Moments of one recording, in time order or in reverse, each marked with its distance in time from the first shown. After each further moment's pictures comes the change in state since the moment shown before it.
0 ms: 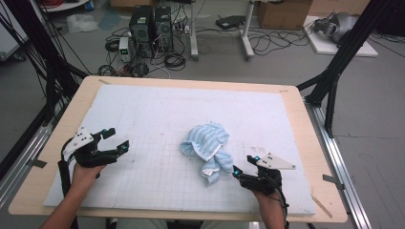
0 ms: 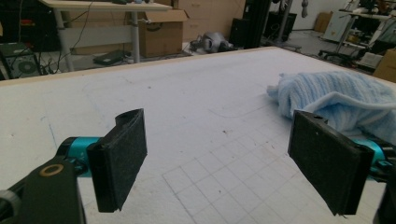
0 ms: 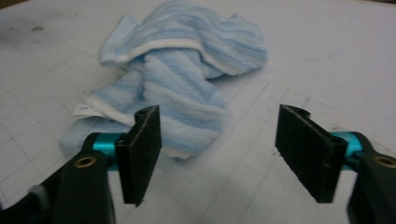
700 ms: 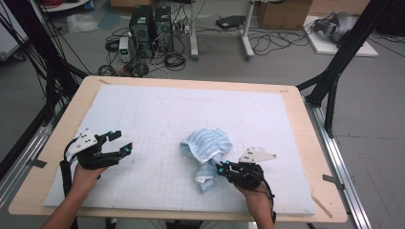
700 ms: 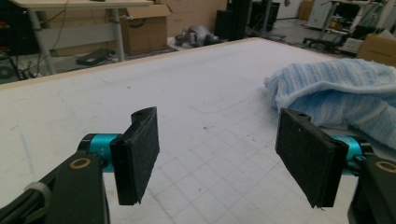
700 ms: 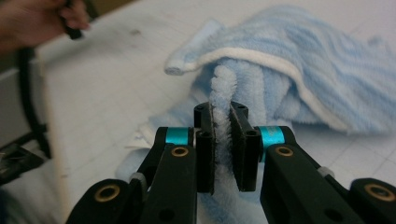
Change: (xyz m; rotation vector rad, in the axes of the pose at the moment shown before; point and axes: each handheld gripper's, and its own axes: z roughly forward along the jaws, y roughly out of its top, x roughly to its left) left arm -0.009 0.003 0.003 0.028 -0.068 0.049; right arm 0.020 0.016 0.029 0.020 0.318 0.008
